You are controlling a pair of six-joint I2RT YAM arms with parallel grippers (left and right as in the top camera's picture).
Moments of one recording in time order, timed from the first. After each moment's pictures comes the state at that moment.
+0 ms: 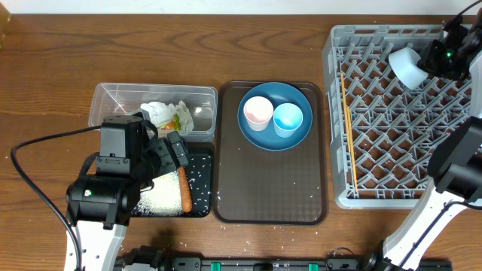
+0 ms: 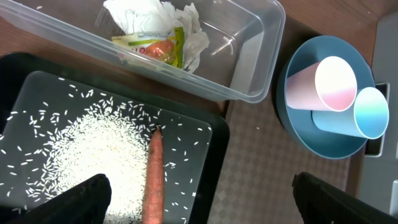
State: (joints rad) left arm -0.10 0.95 0.98 -0.99 0.10 -0.49; right arm -0.39 2.25 2.07 -0.99 -0.36 0.01
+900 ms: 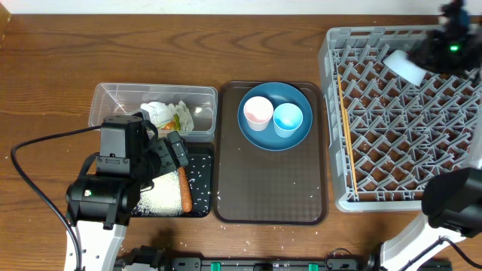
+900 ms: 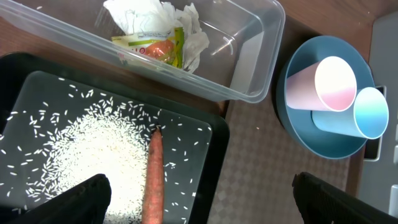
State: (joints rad) left arm -0.10 0.95 0.98 -0.99 0.10 -0.49; right arm -0.26 1.93 2.07 -1.30 -0.46 -0.02
